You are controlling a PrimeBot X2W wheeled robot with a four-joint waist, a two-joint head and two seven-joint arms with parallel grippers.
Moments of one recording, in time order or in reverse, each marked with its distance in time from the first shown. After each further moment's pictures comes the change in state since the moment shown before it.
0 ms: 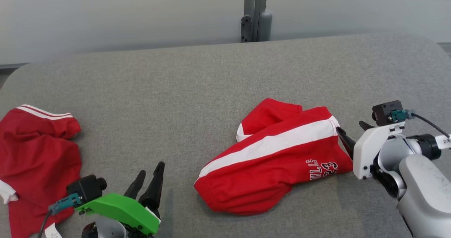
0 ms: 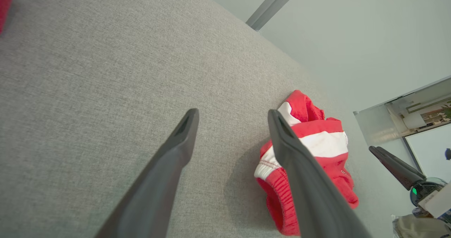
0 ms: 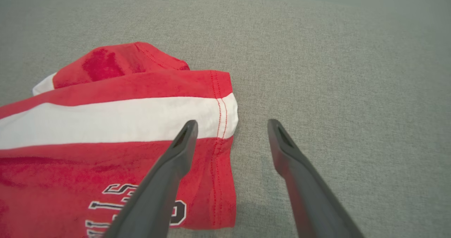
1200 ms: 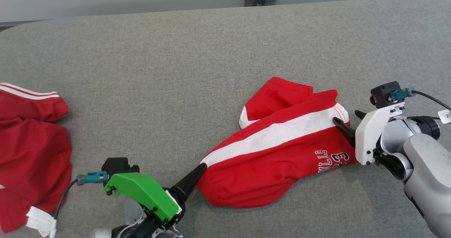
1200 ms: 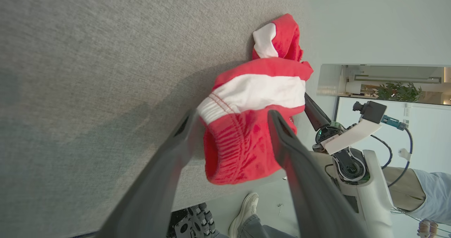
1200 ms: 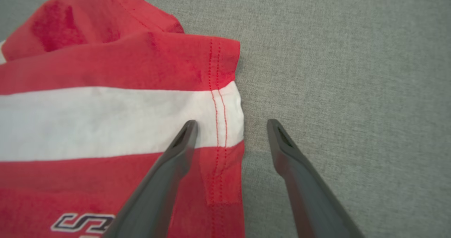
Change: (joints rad) left arm -0.045 -0.014 -0.107 -0.195 -0.342 0.301 0.390; right arm -0.154 -0.123 0.227 0.062 0.252 0.000 0.053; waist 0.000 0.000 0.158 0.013
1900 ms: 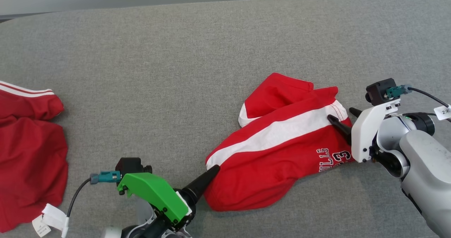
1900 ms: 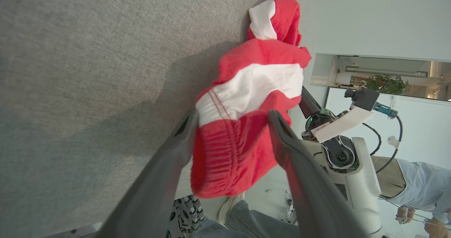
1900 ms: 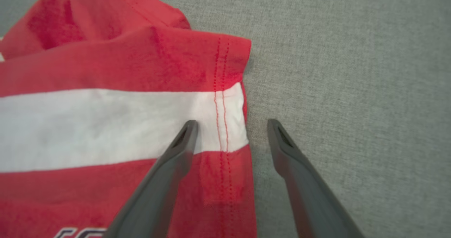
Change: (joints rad) left arm -0.016 -0.002 -0.055 0.018 -0.070 0.007 -0.020; right arm -0.033 -0.009 0.059 0.009 0.048 0.000 -0.018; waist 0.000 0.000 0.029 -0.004
